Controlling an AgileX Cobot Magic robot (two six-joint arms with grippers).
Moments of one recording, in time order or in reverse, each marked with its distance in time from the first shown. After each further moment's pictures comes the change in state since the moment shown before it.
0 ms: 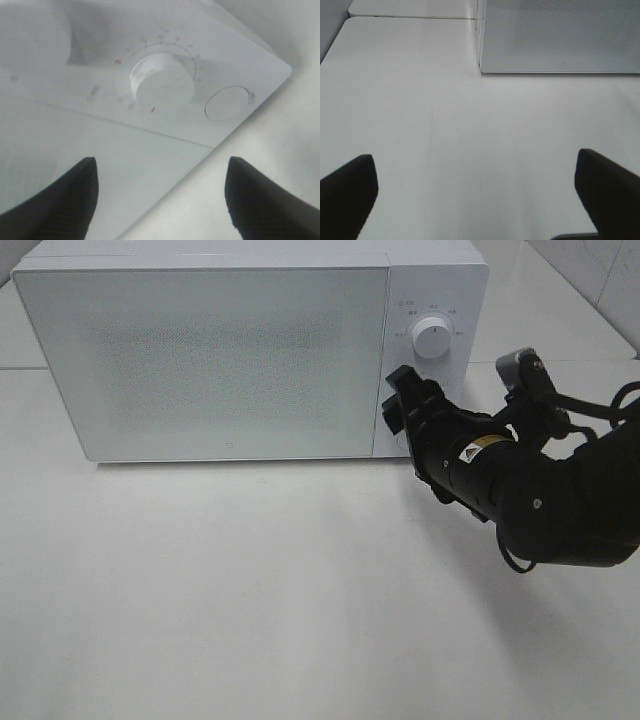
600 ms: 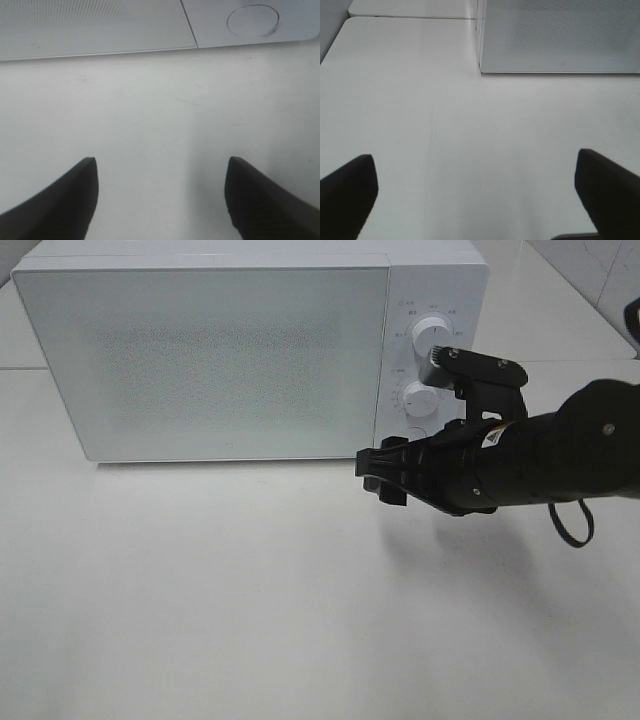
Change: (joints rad) left arm 0.000 0.000 0.000 0.000 0.000 0.000; right arm -0.072 -0.191 -0.043 -0.074 0.661 -0.749
